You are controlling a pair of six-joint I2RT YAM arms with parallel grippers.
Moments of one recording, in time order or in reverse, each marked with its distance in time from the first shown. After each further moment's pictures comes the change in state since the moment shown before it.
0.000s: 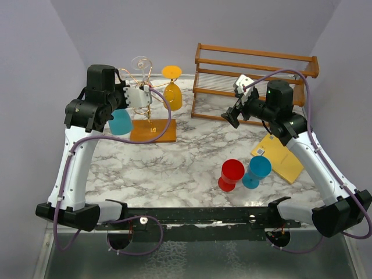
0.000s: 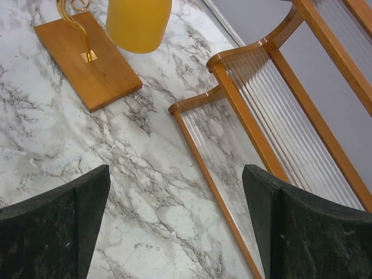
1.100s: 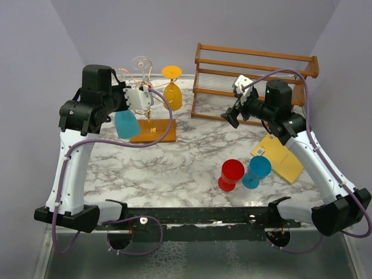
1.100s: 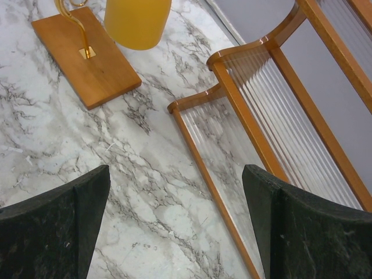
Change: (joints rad) left arm 0.000 -0.013 0.062 -0.084 0.133 -0.056; right arm 0.000 0.011 0.000 0.000 0.000 -0.014
